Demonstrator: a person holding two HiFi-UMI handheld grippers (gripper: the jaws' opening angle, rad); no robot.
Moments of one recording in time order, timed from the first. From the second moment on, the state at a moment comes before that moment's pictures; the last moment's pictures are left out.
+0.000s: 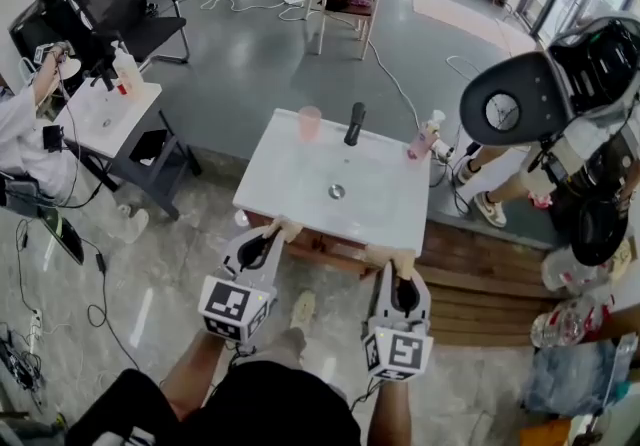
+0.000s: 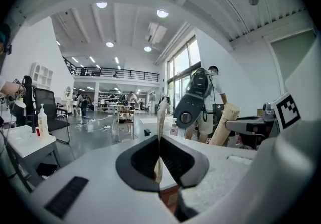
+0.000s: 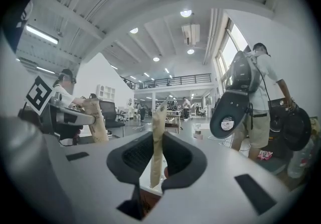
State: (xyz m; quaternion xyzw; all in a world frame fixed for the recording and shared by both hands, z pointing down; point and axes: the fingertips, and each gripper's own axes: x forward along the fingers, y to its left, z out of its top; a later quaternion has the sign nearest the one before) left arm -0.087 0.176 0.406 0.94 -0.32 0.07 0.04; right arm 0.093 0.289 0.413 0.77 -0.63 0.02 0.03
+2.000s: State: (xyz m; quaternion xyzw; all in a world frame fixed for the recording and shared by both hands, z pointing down) left arm -0.048 -0.119 0.412 0.90 -0.43 0.07 0.06; right arm 0.146 -0.080 0.404 0.69 -0.73 -0.01 0.03
